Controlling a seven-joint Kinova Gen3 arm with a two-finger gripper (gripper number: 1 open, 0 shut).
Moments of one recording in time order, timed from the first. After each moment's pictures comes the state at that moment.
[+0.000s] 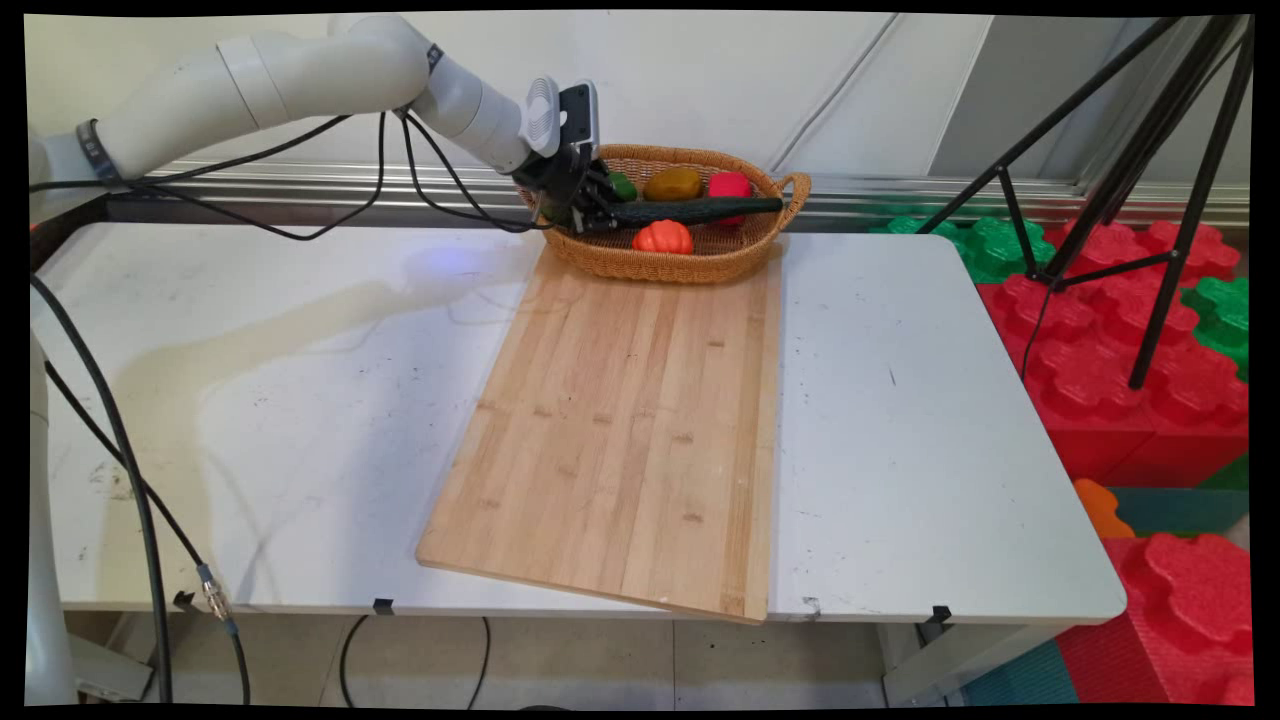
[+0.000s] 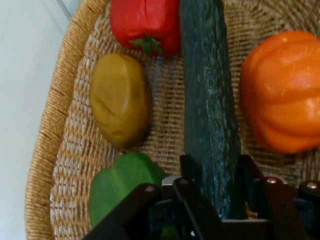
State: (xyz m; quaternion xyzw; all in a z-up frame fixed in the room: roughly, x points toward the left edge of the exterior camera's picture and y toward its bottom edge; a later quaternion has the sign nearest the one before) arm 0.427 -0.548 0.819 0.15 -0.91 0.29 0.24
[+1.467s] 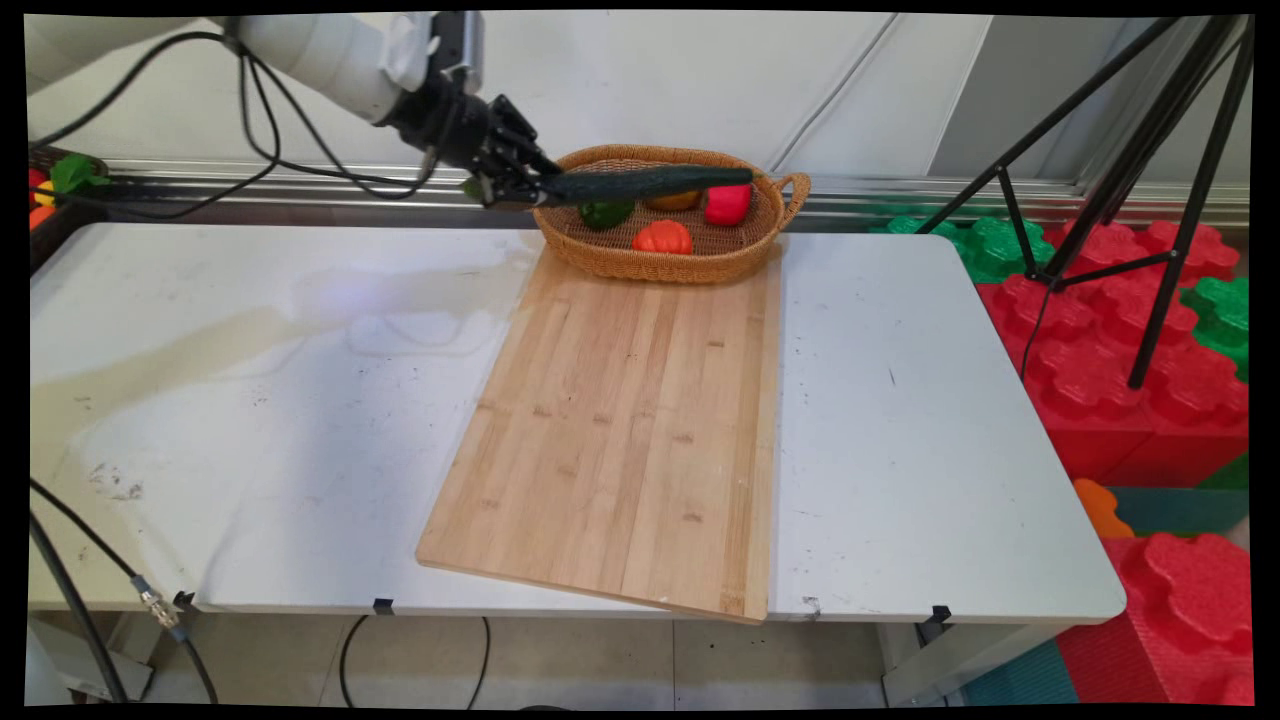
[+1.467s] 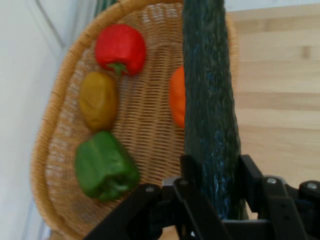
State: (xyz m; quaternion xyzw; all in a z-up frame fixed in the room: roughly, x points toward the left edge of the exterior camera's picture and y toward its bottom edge) arm 0.481 -0.433 0.917 0.15 -0.91 0.26 0.29
